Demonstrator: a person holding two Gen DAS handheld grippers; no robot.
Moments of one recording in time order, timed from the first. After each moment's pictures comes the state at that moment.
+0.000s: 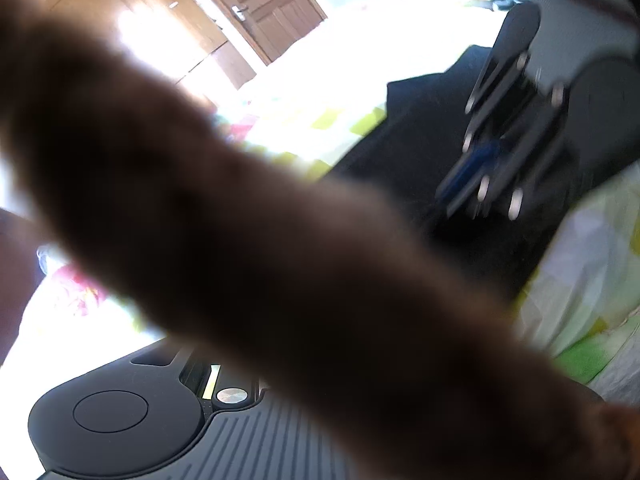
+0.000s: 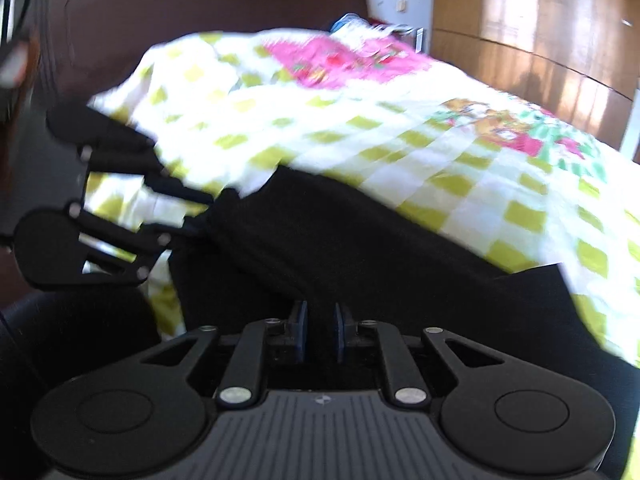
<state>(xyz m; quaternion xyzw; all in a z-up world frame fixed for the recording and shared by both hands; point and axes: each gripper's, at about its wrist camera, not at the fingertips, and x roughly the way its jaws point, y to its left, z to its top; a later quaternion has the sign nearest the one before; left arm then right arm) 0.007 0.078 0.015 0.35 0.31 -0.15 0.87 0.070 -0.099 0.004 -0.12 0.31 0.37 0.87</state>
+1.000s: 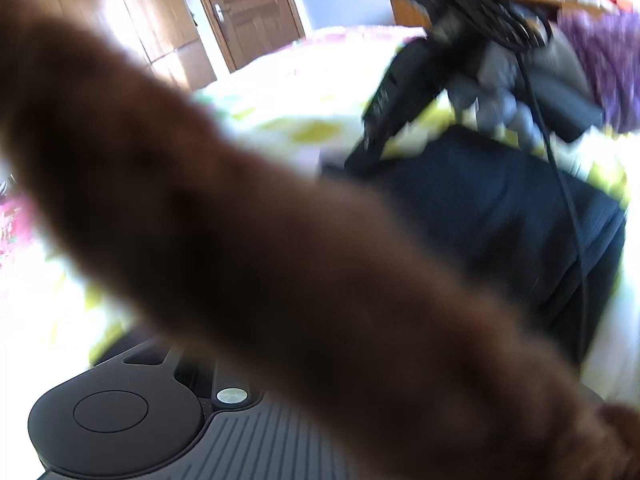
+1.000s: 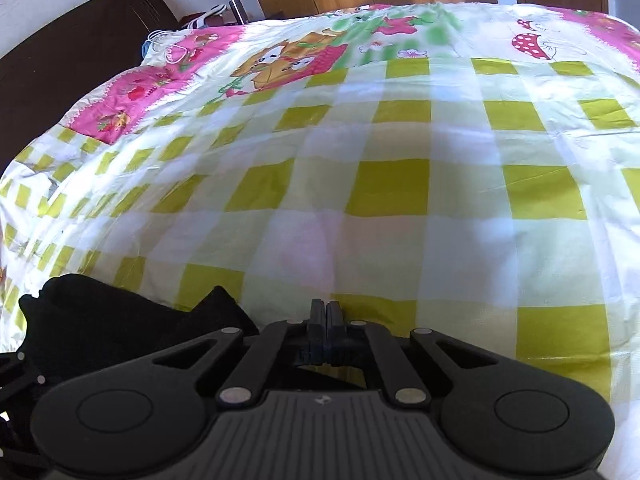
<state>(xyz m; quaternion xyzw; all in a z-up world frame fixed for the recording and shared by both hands) 0.099 -0.023 -0.028 0.24 0.32 -0.23 0.89 0.269 -0.233 -0.046 0.07 0.44 0.24 0.86</state>
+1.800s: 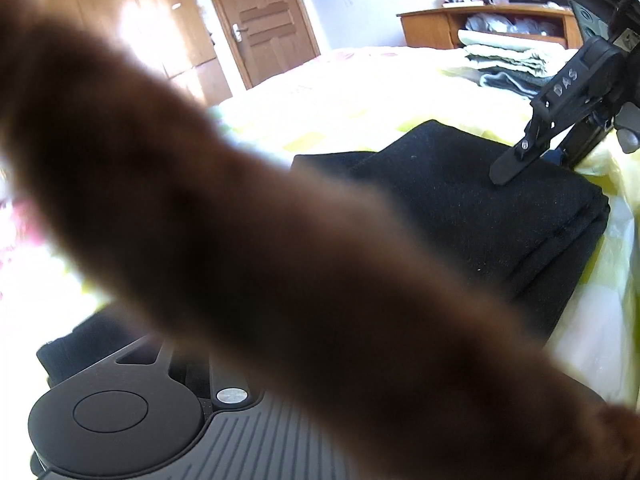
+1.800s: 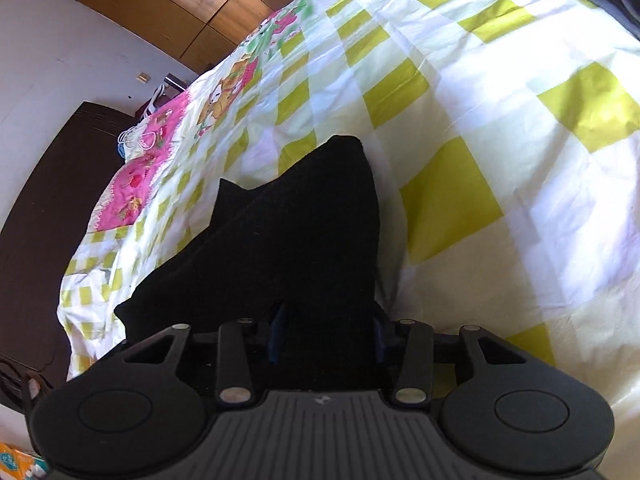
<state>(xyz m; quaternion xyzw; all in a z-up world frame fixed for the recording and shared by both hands) 0.052 -0.035 -0.037 0.22 0.29 -0.21 0.91 0.118 -0.331 -0.058 0.31 0.46 0.18 0.81</state>
